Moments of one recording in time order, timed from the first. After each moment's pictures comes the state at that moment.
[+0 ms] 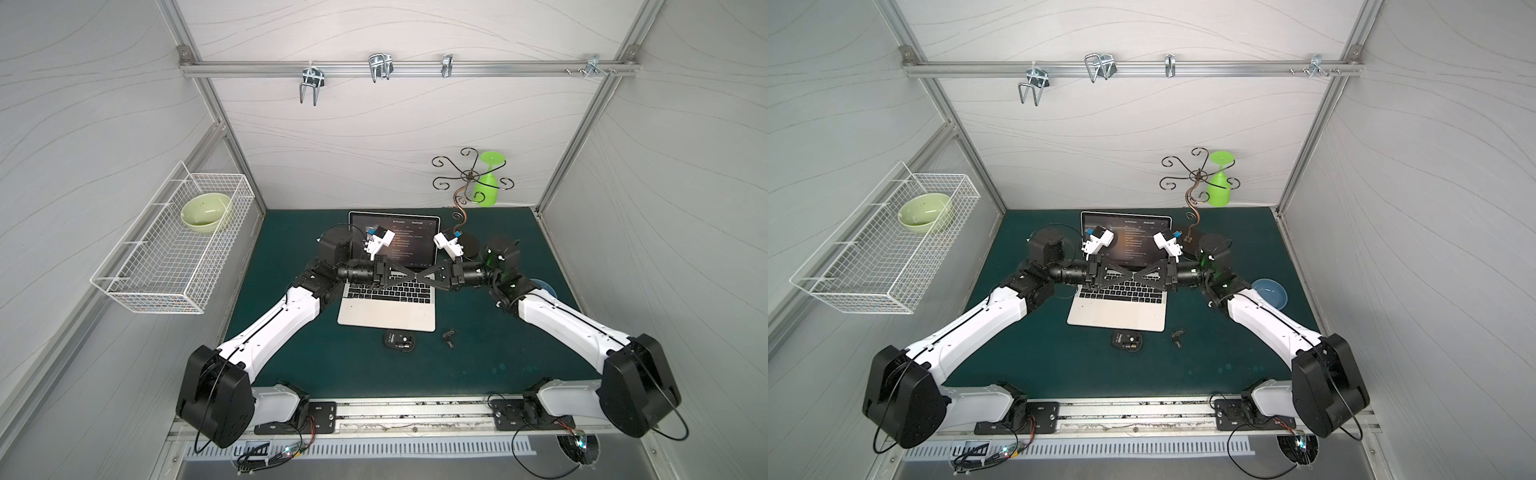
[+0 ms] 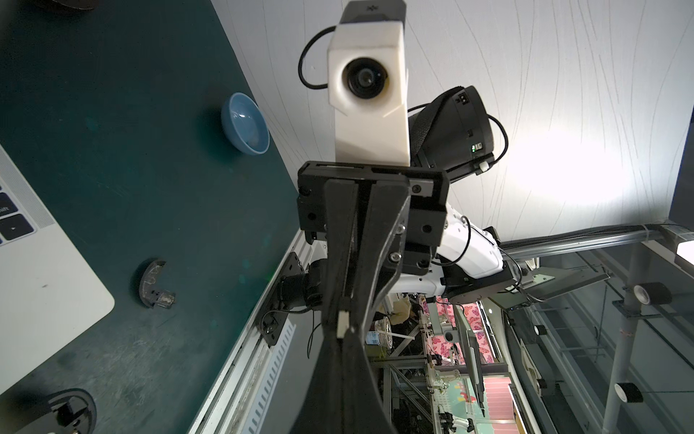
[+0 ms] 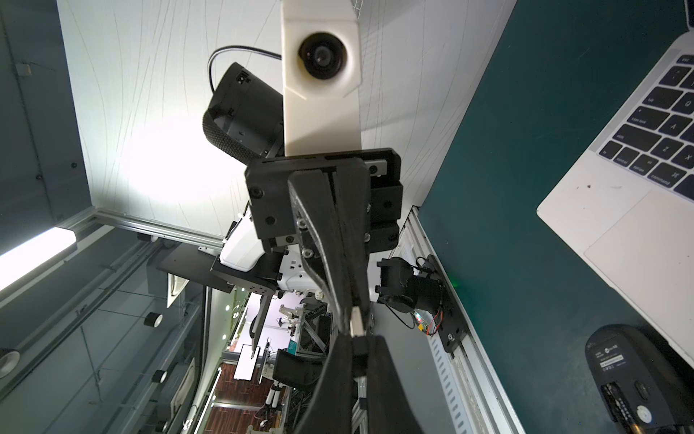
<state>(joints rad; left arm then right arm) -0.44 1.30 0.97 0.00 1.08 -0.92 0.54 1.31 0.86 0.34 -1.15 1.07</state>
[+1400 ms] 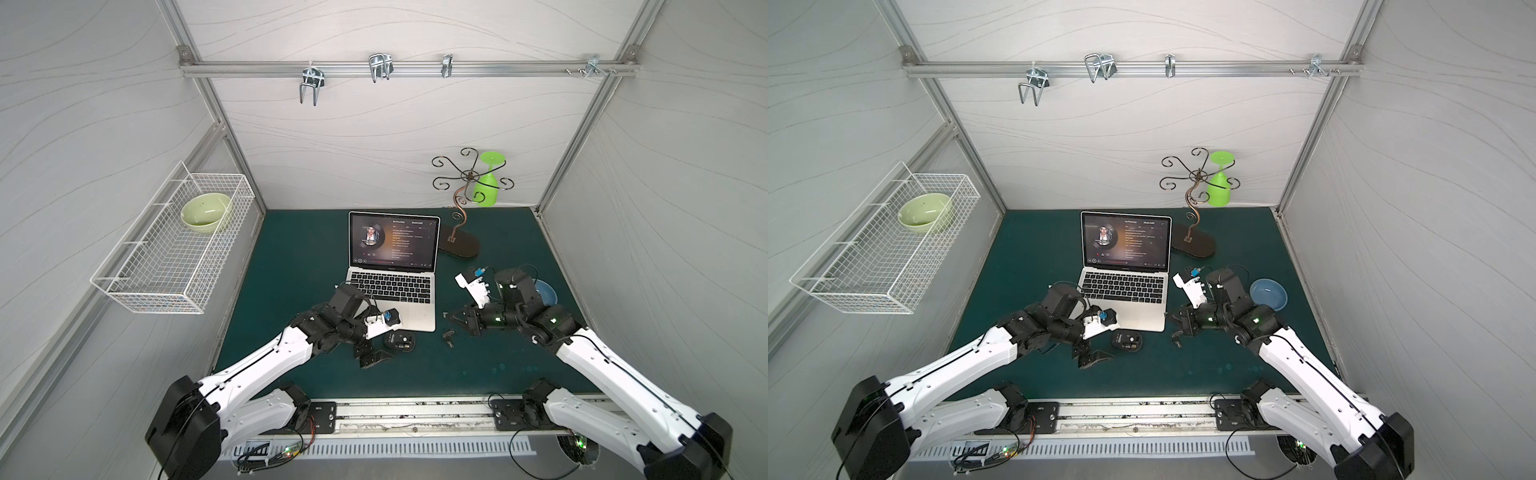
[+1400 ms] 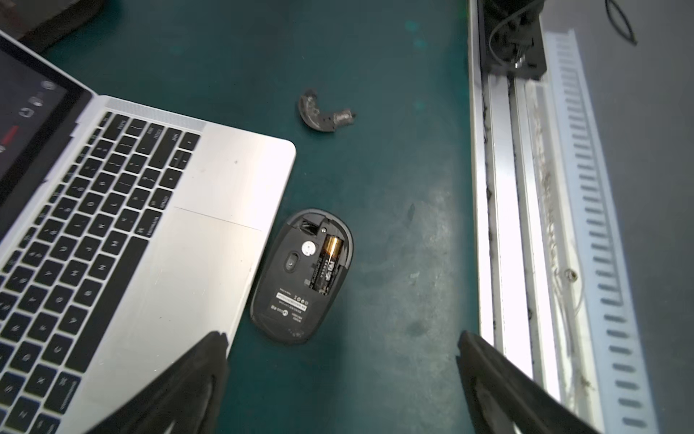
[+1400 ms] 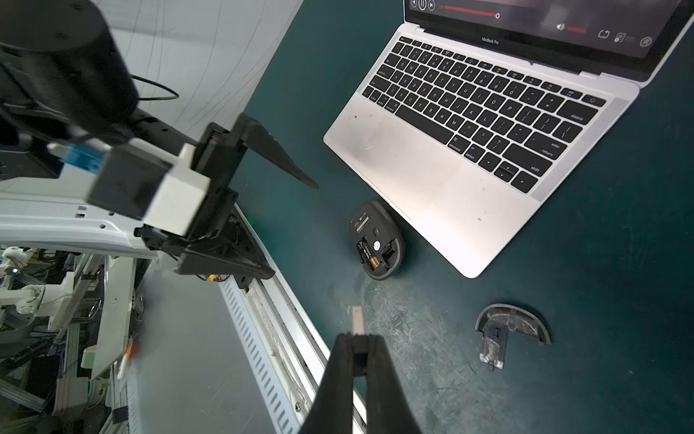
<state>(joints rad) -0.64 1.10 0.61 -0.49 0.54 0.62 0.63 0.89 0.77 -0.60 -0.54 0.26</state>
